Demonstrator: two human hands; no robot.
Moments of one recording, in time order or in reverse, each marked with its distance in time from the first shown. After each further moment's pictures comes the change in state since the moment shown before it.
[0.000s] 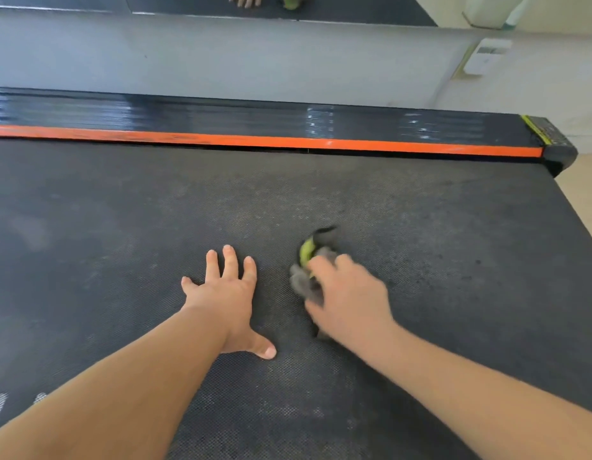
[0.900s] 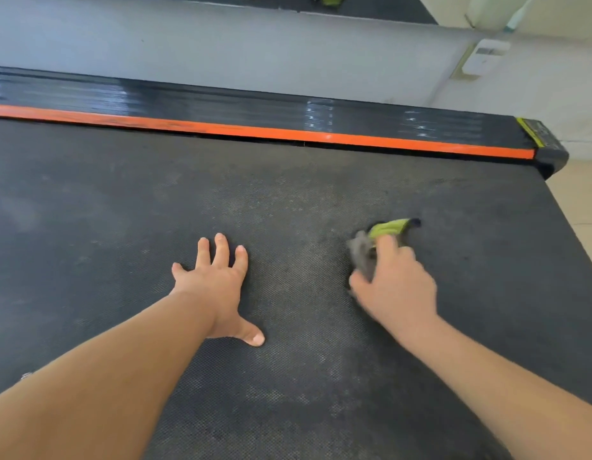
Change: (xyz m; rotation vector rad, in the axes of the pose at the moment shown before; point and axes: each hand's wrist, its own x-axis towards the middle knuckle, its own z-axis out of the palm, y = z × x) left_hand -0.001 -0.001 0.002 0.006 0.026 -0.011; right_hand -0.008 0.059 -0.026 -0.006 -0.062 0.382
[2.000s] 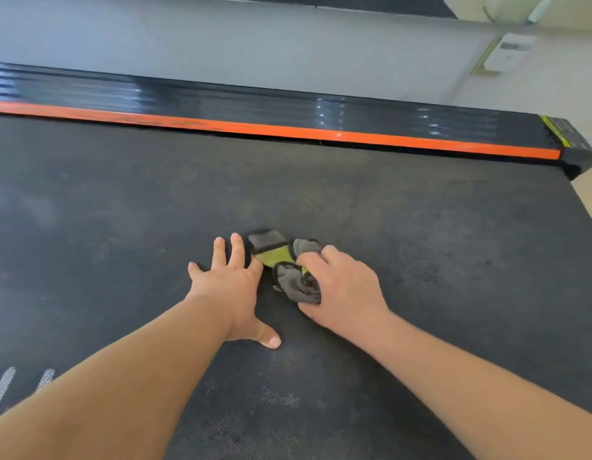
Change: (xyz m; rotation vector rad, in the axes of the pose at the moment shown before) left_hand 0.002 -0.001 0.001 0.014 0.003 0.009; right_hand -0.005 -0.066 0.031 0.093 -0.034 -0.545
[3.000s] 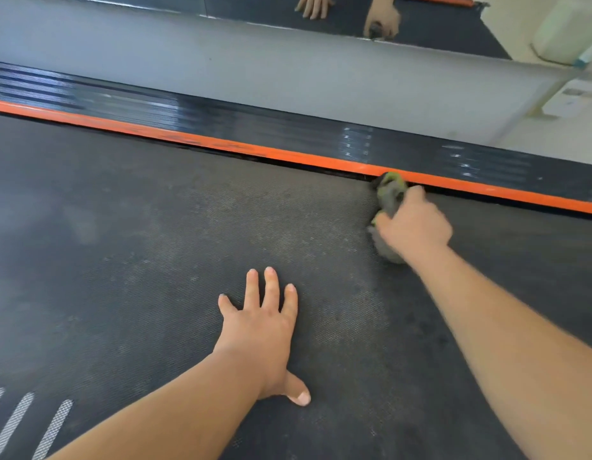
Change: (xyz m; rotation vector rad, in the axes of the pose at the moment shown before) left_hand 0.004 -0.005 0.006 0.008 0.013 0.055; right_hand 0.169 0.083 -0.028 -0.011 0.098 0.643
